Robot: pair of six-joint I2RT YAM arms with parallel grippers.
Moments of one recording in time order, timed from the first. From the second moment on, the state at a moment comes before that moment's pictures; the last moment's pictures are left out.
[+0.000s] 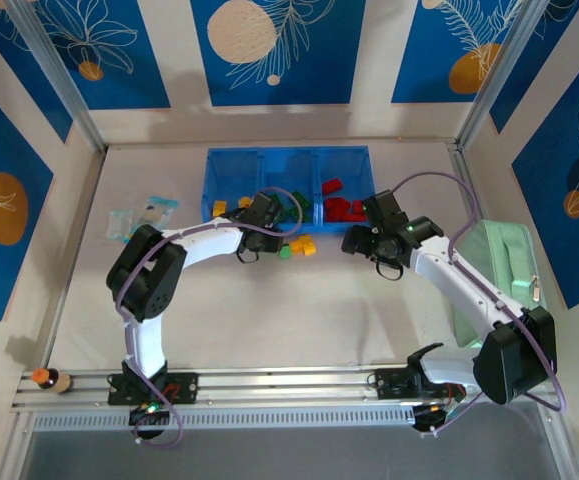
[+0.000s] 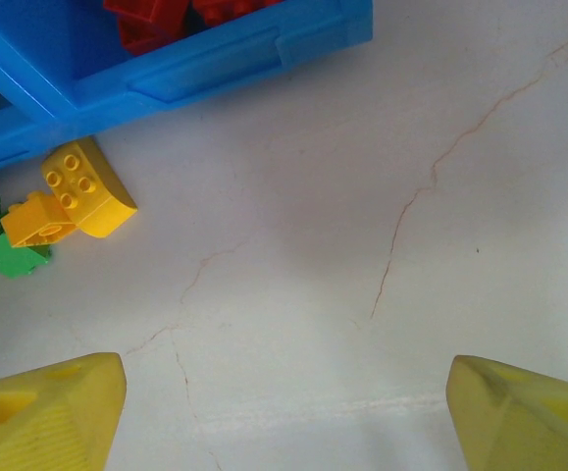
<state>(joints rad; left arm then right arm) -0.64 1.92 1.24 -0.36 -0.11 -0.43 0.42 1.26 1.00 -0.86 0.10 0.69</state>
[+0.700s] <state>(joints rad) -0.66 1.74 1.37 -0.45 -0.13 -0.40 0.42 1.22 0.93 -0.86 0.07 0.72</state>
